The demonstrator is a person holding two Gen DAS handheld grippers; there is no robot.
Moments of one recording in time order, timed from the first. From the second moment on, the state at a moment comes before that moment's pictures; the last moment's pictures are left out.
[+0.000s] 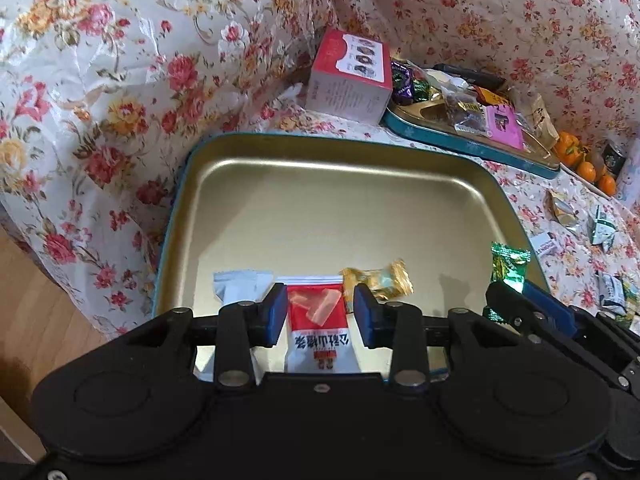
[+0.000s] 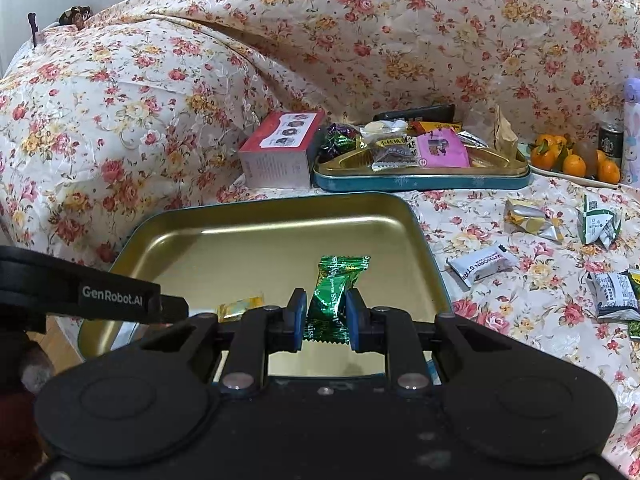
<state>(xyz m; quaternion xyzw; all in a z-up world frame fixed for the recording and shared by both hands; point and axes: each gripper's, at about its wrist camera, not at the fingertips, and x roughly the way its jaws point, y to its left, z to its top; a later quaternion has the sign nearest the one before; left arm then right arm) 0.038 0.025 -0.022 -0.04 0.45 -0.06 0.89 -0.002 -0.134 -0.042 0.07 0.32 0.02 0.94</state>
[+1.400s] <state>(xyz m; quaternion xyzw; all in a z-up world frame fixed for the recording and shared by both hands) 0.032 0.016 -0.018 0.00 0.45 -0.05 0.89 -0.009 -0.133 -0.040 0.06 0.33 0.03 0.94</state>
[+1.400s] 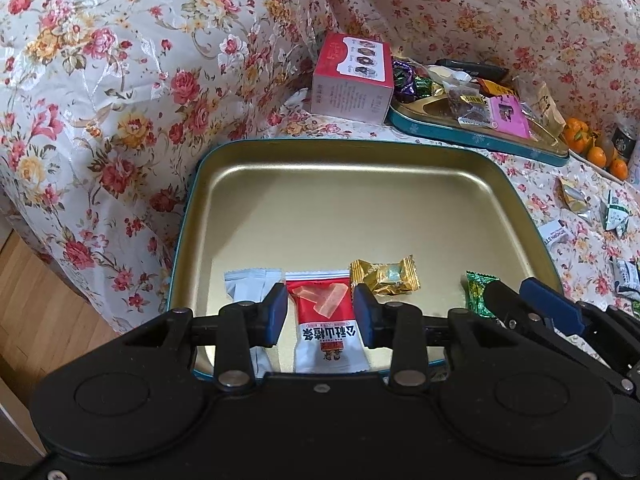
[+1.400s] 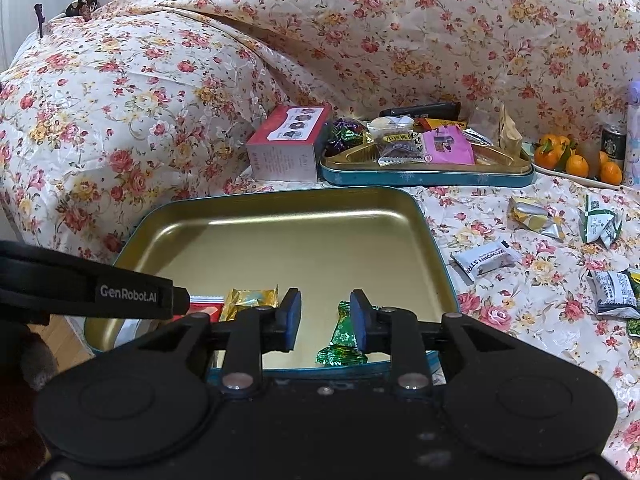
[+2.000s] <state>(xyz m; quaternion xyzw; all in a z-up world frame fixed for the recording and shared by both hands) 0.024 -0.001 -0.015 0.03 0.45 -0.07 0.89 -0.020 -0.138 -0.035 0.06 0.32 0.02 0.94</state>
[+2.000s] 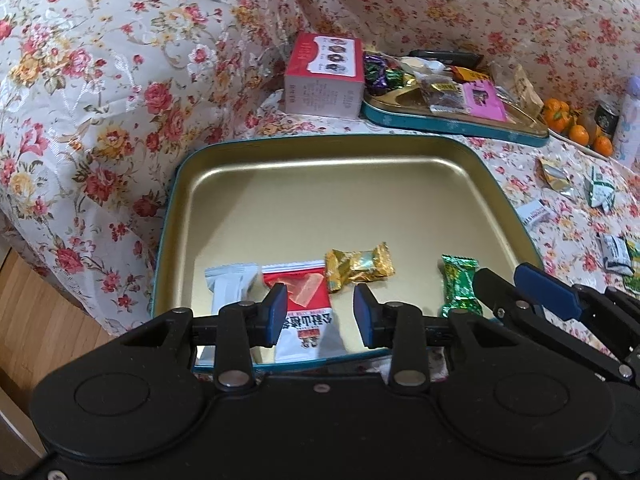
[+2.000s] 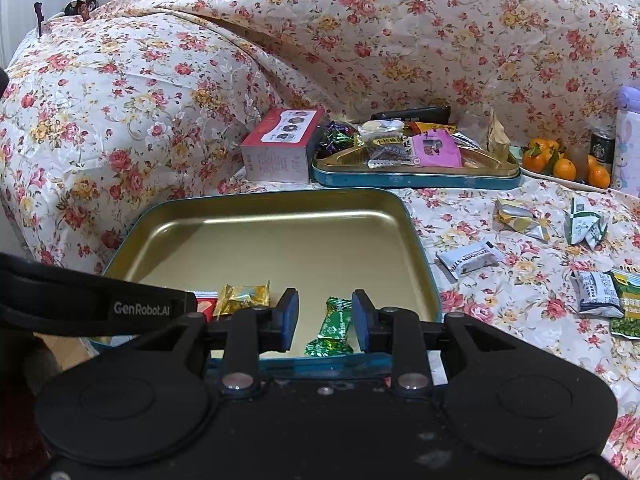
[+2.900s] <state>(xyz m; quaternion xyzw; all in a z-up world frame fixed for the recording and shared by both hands) -0.021 -0.057 -0.020 0.09 0.42 -0.16 0.89 -0.084 -0.261 -0.050 0.13 0.32 -0.12 0.93</state>
